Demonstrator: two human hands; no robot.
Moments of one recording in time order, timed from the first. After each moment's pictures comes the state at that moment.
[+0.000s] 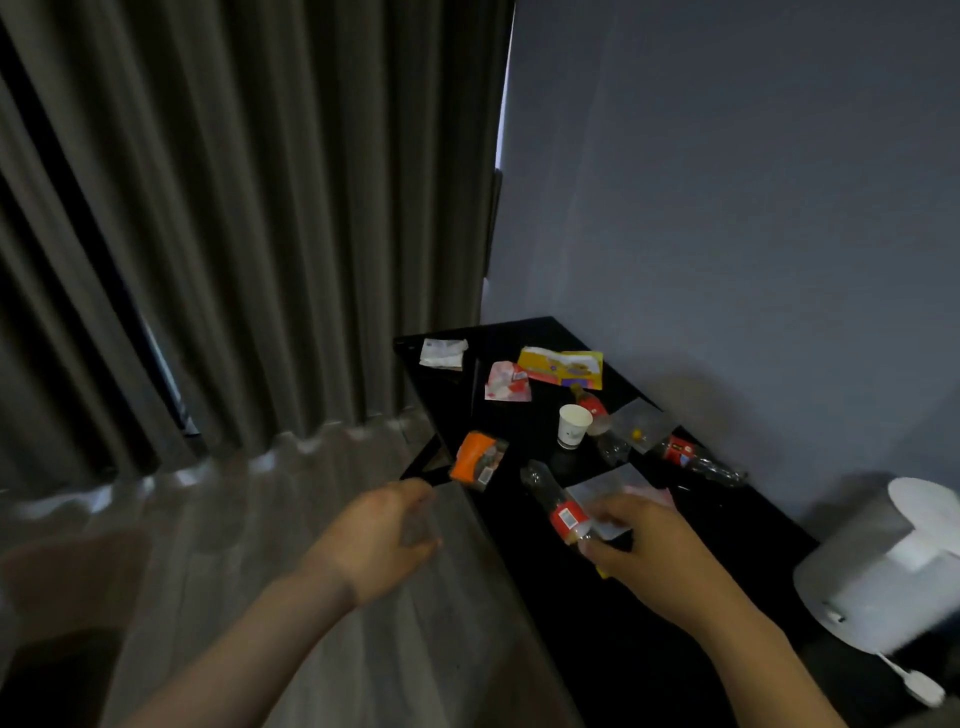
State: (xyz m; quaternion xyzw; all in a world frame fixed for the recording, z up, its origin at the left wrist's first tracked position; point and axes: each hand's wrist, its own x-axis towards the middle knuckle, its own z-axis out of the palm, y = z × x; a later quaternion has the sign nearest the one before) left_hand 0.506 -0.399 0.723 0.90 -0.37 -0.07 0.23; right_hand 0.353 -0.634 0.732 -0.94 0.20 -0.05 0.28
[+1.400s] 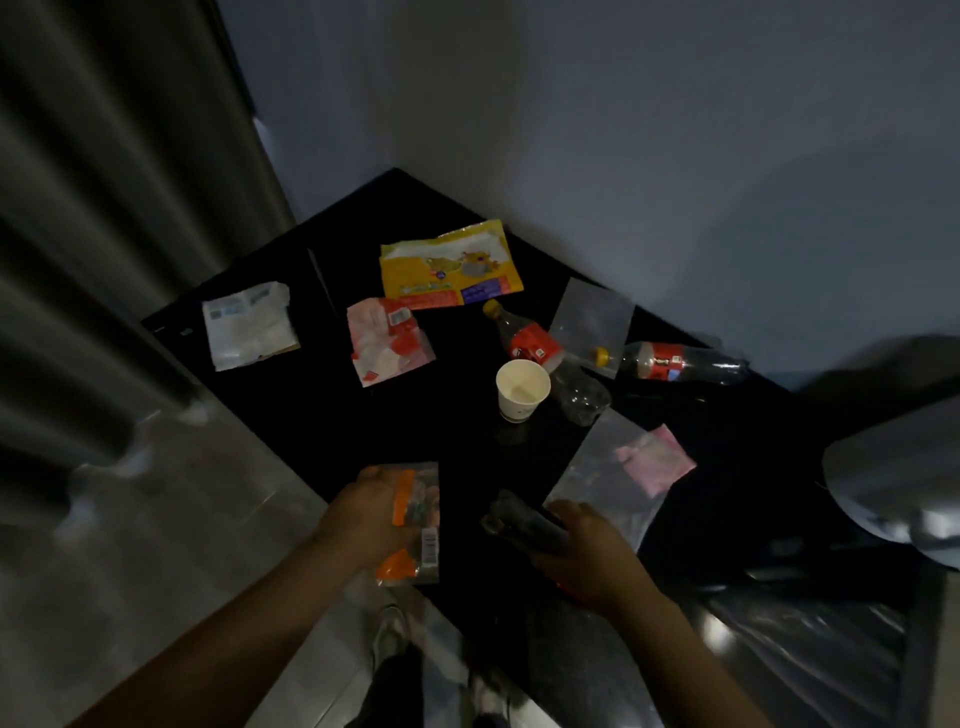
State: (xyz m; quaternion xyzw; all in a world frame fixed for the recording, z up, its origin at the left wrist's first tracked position) left_hand 0.833 -0.679 0.531 0.83 -0.45 -0.32 0.07; right_hand 0.593 -0.792 0.532 -0.81 0.46 0.11 0.35
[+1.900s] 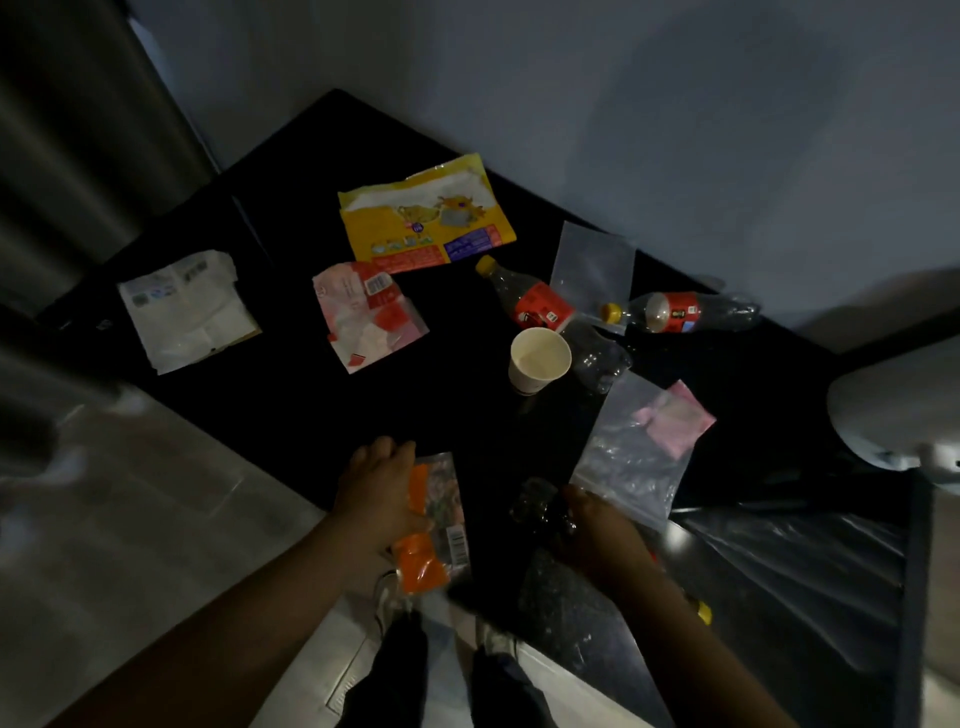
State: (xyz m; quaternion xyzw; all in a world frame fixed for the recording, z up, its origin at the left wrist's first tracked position) left_hand 0.889 -0.710 0.472 0.77 -0.55 -0.32 -0.03; right_hand 0.633 -0.780 0.480 -0.78 0.53 0.13 0.30
